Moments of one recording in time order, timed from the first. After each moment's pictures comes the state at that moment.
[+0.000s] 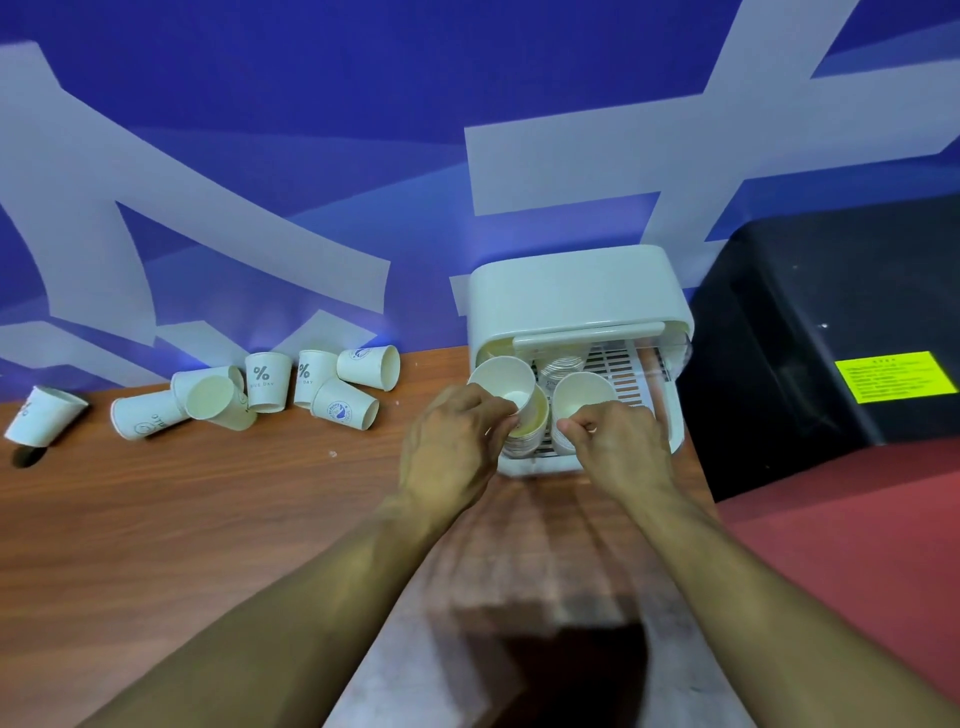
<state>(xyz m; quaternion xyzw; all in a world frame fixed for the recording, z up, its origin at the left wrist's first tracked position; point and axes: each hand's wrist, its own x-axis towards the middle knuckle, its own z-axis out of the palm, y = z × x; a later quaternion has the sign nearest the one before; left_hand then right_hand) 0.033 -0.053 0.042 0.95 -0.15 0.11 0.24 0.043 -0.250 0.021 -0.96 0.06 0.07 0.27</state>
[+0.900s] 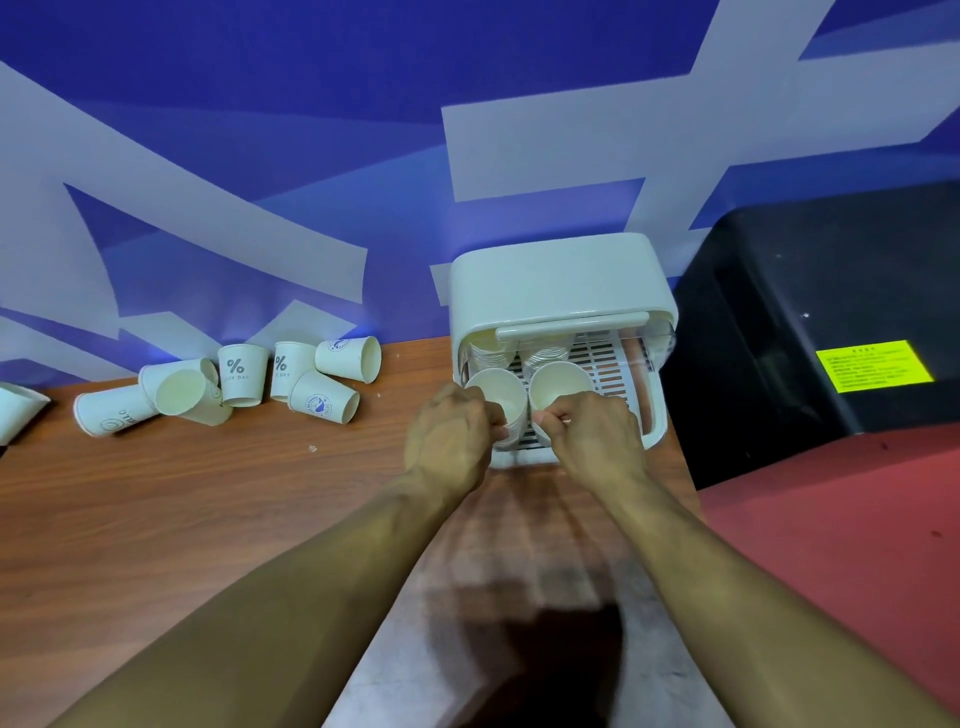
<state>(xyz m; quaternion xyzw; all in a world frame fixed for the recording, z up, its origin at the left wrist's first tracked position) 0.051 -0.070 0.025 0.98 -0.12 -0.07 0.12 0.046 -0.242 0.018 -0.96 0.06 0.07 0.26</state>
